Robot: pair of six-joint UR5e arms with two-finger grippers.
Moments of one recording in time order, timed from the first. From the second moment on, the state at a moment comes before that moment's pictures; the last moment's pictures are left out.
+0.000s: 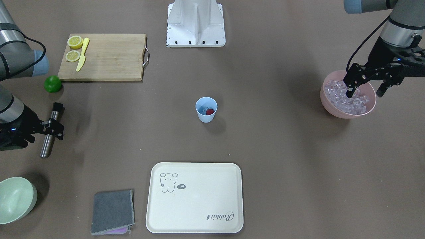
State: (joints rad) left arm -1.06 -1.67 -2.06 -1.73 -1.97 -0.80; right arm 1.00 -1.35 1.51 -1.16 2.14 0.72
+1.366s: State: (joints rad) left arm -1.06 -1.69 -2.05 -1.73 -1.97 -0.80; right arm 0.99 -1.30 1.39 -1.15 2.14 0.71
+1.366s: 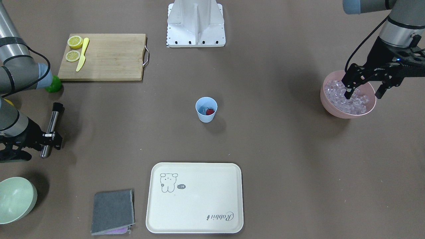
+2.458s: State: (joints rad) left arm -1.09 -1.68 -2.04 -1.73 -1.97 -0.81; right arm 1.06 -1.03 1.47 -1.33 2.14 0.72
